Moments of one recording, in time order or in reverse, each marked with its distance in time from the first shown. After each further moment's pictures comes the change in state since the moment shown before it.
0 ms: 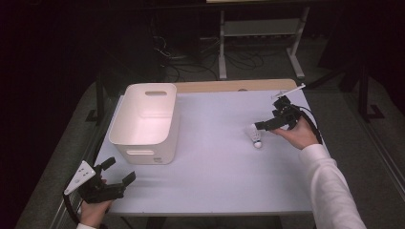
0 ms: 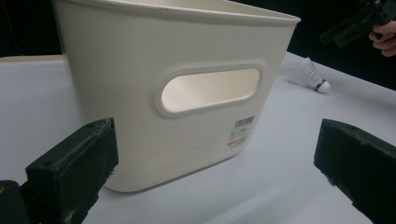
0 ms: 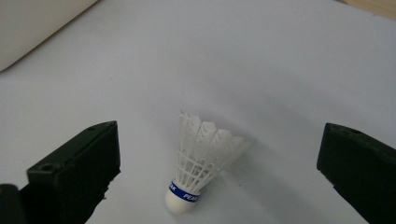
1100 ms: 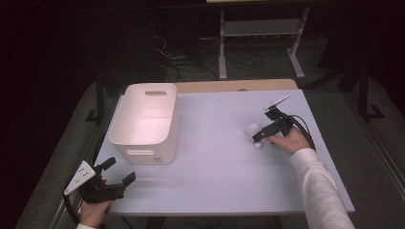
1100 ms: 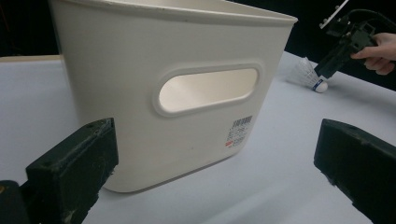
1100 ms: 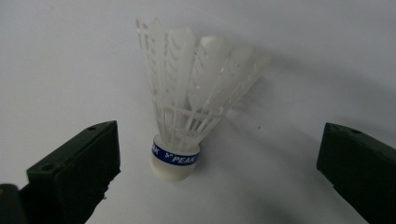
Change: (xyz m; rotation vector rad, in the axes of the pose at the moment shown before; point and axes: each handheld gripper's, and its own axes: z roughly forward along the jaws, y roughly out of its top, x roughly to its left) left arm 0.000 0.000 0.000 0.002 -0.008 0.003; right arm -0.012 -0.021 0.048 0.302 0.017 0.191
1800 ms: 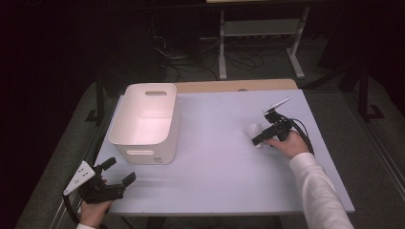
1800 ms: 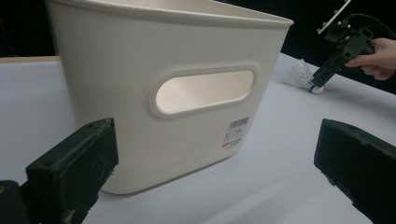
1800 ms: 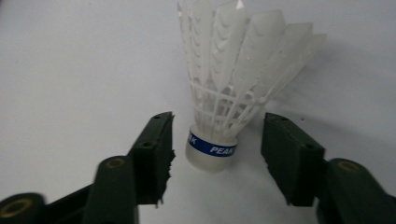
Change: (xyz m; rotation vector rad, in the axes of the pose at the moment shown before) left arm 0.000 0.000 0.000 -0.017 -0.015 -0.011; right arm 0.006 -0.006 0.003 -0.003 0.103 0.015
